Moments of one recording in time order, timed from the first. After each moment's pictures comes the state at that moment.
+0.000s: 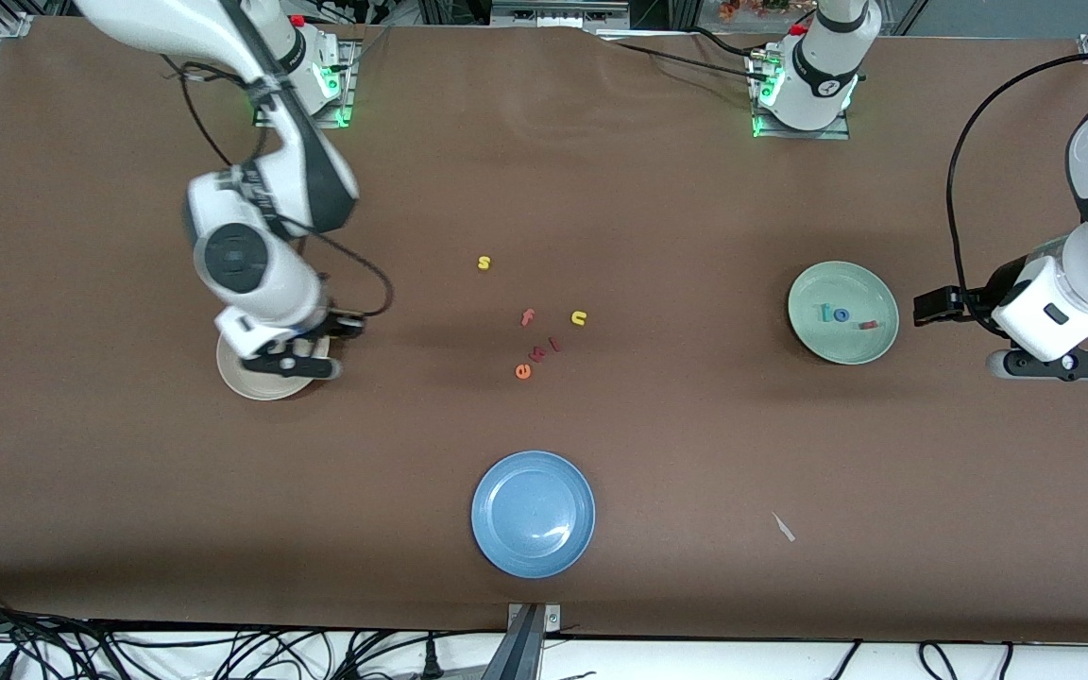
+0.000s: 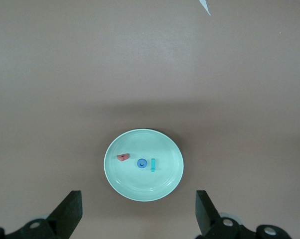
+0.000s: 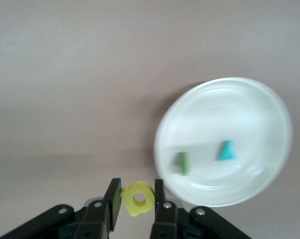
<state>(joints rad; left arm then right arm) 0.06 0.27 -0.08 -1.52 0.03 1.64 -0.02 0.21 0.36 0.08 -1.85 -0.09 2.09 0.35</state>
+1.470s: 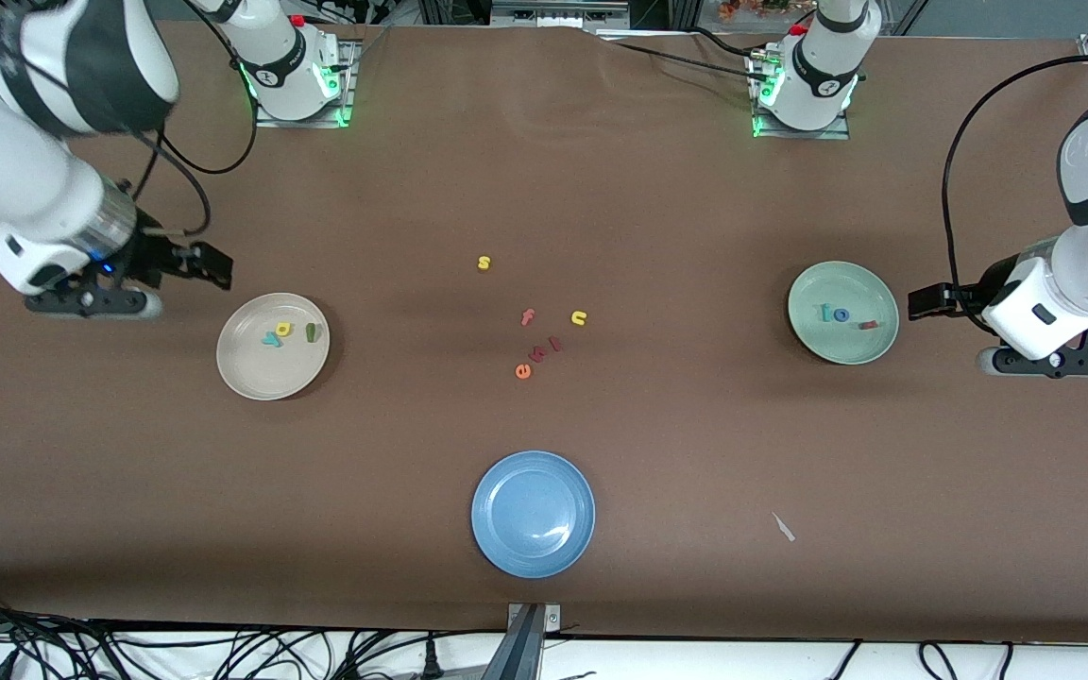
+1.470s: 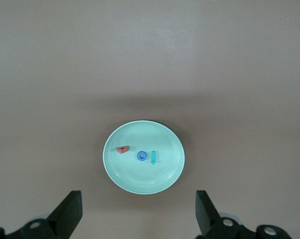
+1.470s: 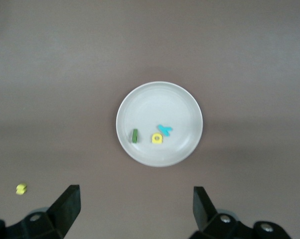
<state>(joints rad) 0.06 0.26 -0.08 -1.55 0.03 1.62 -0.02 0.08 0.04 0.06 -1.80 0.00 1.79 0.15</state>
